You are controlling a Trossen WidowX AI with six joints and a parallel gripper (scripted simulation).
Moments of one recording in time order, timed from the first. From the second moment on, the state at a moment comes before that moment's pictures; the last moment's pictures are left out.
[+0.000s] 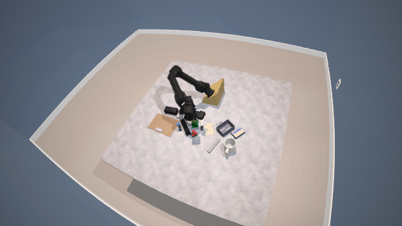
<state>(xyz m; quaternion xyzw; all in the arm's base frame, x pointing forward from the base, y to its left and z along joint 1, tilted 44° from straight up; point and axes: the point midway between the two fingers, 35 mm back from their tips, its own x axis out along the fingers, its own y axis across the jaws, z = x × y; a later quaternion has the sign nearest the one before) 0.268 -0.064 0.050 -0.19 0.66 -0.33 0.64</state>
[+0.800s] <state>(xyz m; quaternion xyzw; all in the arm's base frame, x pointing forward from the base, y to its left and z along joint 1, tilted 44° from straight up) 0.267 -0.075 0.039 -0.19 0.66 -0.33 0.64</state>
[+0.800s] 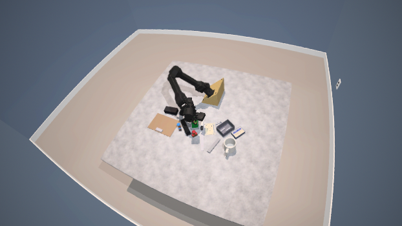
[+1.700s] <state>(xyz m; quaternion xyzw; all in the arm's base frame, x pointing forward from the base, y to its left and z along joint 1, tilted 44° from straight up) 0.263 -0.084 0.028 -0.19 0.66 -0.33 0.64</state>
